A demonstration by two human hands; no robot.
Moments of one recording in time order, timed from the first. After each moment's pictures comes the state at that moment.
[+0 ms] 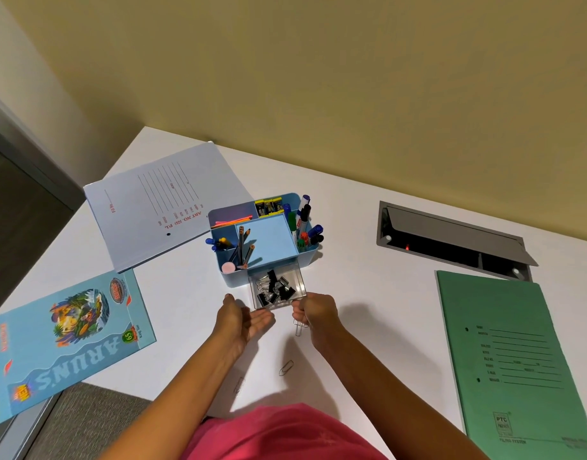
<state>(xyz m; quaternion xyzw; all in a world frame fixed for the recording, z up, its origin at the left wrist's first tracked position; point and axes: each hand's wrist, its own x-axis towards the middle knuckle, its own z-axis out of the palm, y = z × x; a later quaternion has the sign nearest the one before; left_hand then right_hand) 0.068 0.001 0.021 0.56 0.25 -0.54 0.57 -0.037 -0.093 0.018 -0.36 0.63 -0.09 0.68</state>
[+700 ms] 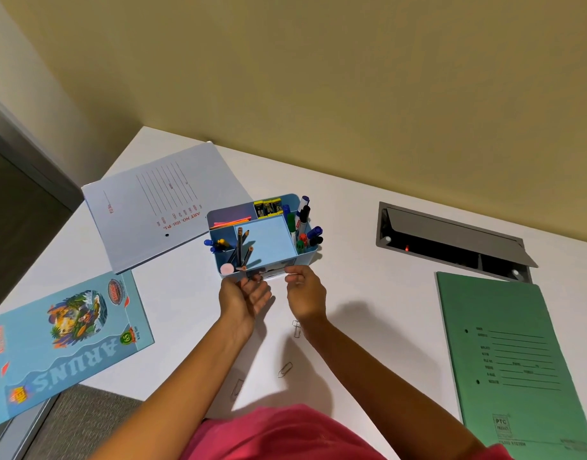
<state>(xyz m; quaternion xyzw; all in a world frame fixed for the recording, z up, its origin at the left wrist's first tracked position) 0.075 -0.030 0.032 0.52 0.25 -0.48 0.66 -0.014 -0.093 0.018 -0.63 0.57 -0.15 0.51</state>
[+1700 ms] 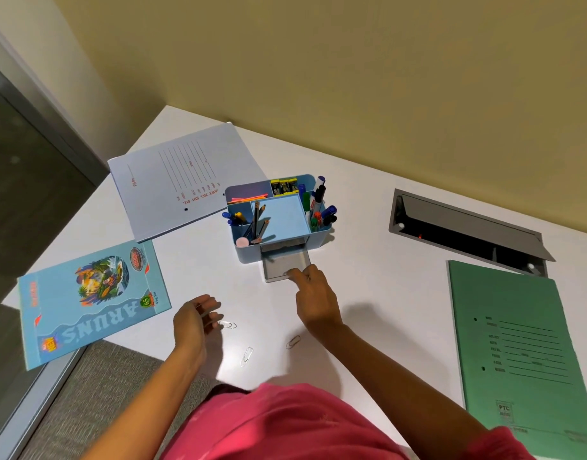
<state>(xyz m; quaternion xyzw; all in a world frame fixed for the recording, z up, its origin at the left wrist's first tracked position) 0.086 0.091 -0.007 0.67 0.22 -0.36 0.62 -0.055 -0.070 -0.030 -0.91 0.35 -0.07 0.20</state>
